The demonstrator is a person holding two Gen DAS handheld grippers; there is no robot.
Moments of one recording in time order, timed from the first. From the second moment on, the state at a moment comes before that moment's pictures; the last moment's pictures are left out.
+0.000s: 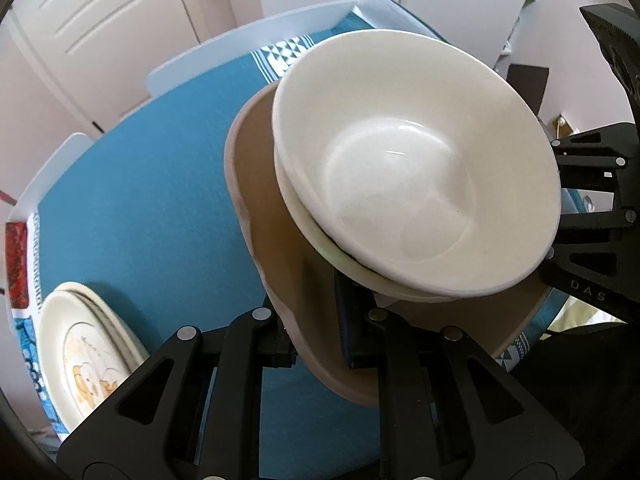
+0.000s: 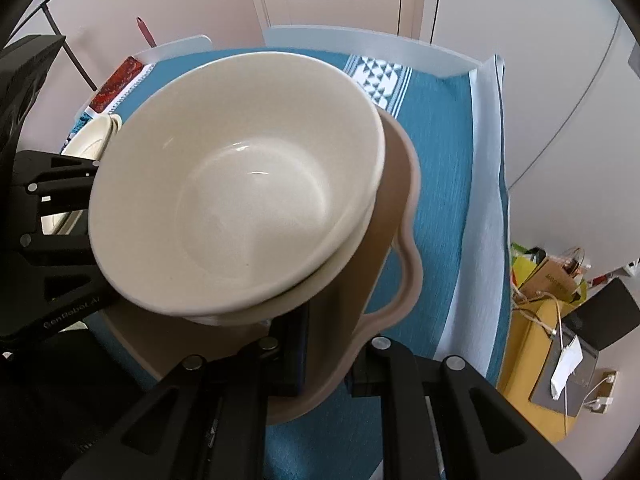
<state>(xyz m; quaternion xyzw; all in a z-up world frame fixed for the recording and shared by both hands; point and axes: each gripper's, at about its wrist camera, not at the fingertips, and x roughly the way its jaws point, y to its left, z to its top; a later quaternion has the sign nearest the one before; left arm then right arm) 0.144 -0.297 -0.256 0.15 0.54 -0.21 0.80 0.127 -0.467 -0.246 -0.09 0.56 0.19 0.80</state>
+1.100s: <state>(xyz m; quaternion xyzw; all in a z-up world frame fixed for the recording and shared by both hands) 0.123 -0.029 -0.198 0.11 0.55 -0.16 0.81 0.102 -0.214 -0.182 -0.11 0.54 0.23 0.81</state>
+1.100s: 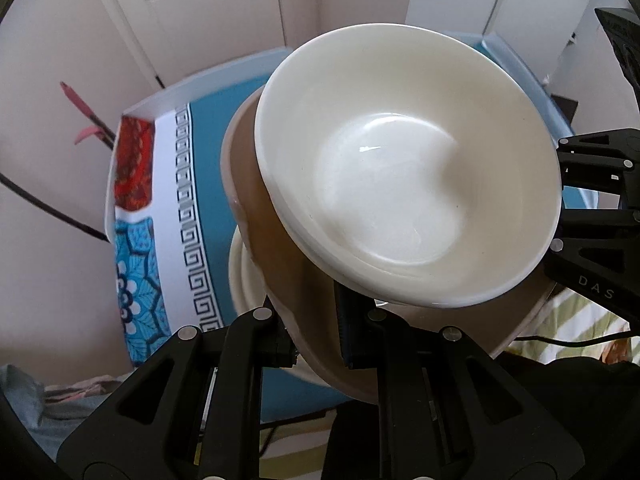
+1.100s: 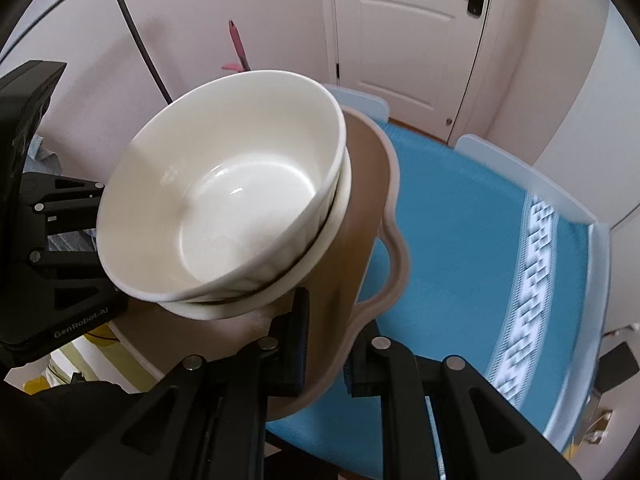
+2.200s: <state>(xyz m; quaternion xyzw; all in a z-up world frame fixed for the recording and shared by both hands) 0.124 -0.014 -0.249 0.13 0.59 -0.21 0.77 0.099 -0.194 -0.233 -0.08 0.59 0.18 0.78</state>
